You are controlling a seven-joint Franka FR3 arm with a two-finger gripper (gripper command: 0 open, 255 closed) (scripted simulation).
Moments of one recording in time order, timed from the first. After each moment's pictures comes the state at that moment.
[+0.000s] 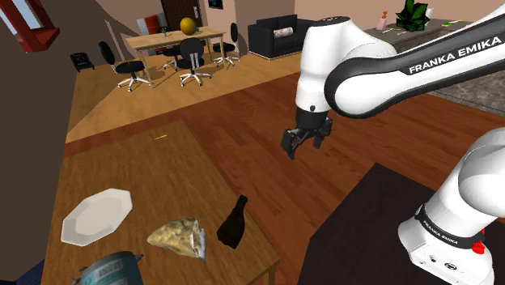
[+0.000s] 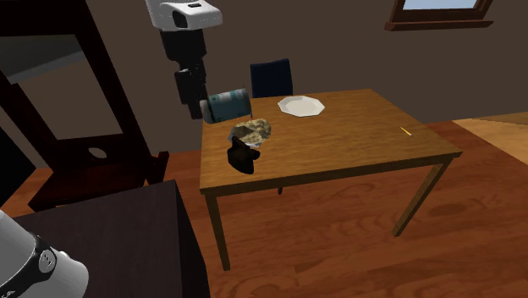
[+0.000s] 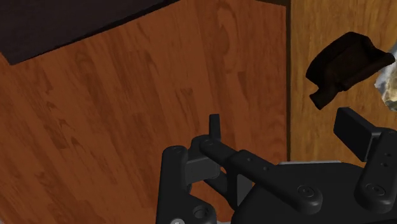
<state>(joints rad) -0.02 -0.49 0.47 -2.57 0.22 2.14 0.56</state>
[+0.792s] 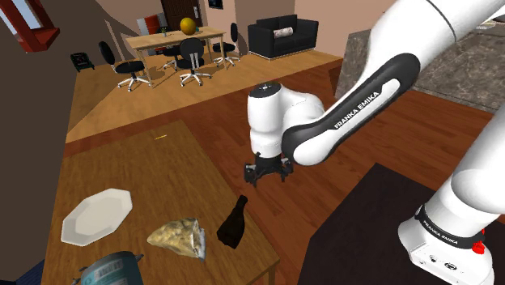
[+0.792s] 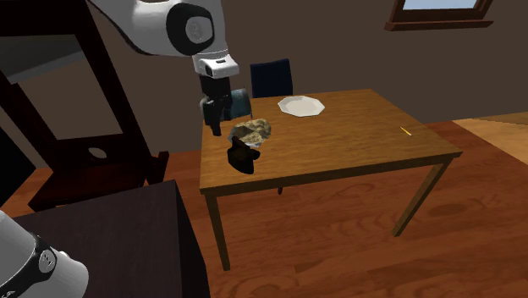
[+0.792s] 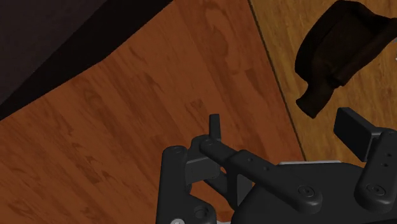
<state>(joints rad) -0.15 0.08 0.74 -2.36 -0.18 2.40 1.26</state>
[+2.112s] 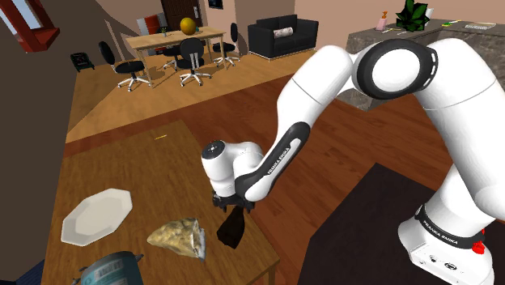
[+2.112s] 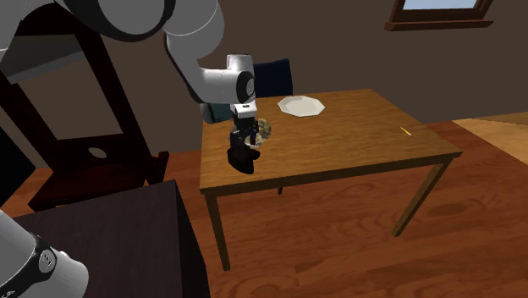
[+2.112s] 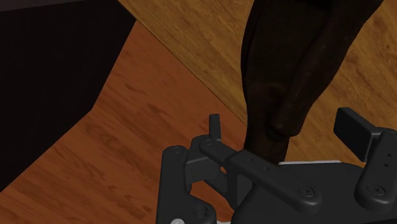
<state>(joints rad) 0.21 0.80 0.44 -1.80 -0.59 2.37 1.88</state>
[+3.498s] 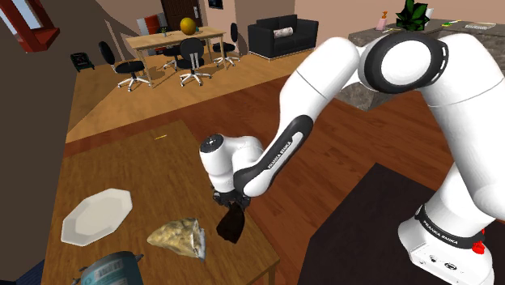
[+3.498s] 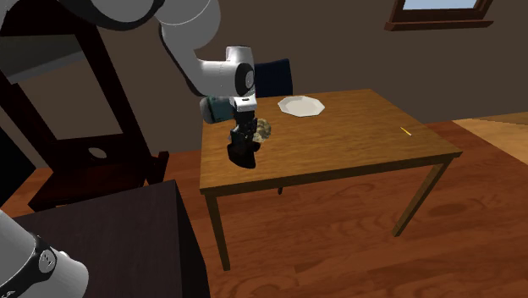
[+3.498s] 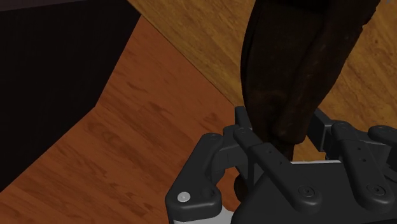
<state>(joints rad) 0.20 0.75 0.46 -1.81 -0.57 2.34 1.86</state>
